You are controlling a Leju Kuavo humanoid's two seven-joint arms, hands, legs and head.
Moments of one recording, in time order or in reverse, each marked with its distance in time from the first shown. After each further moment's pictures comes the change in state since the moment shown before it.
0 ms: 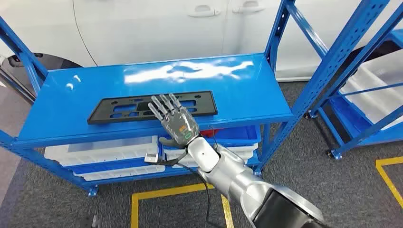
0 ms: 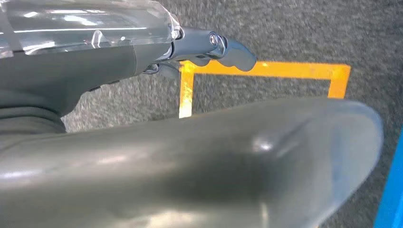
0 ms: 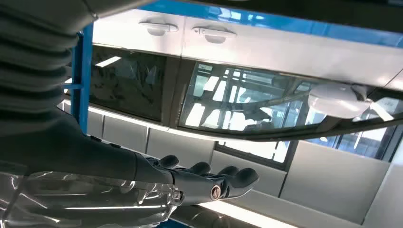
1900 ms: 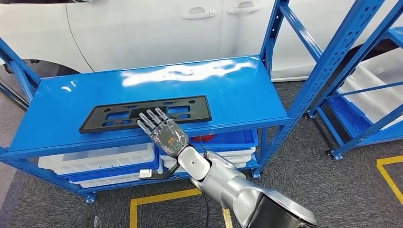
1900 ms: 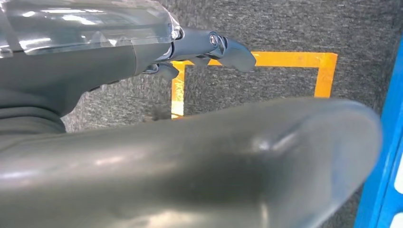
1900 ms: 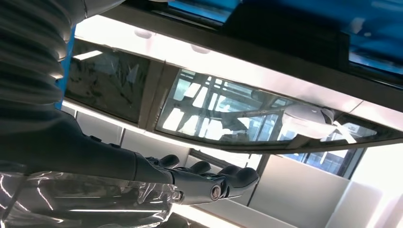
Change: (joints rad) left arm 0.000 -0.004 0.002 0.004 0.010 -0.008 -0.002; right arm 0.010 0.058 0.103 0.053 0.001 0.067 -0.028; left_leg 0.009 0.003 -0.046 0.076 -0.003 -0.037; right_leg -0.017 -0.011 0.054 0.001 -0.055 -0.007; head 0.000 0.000
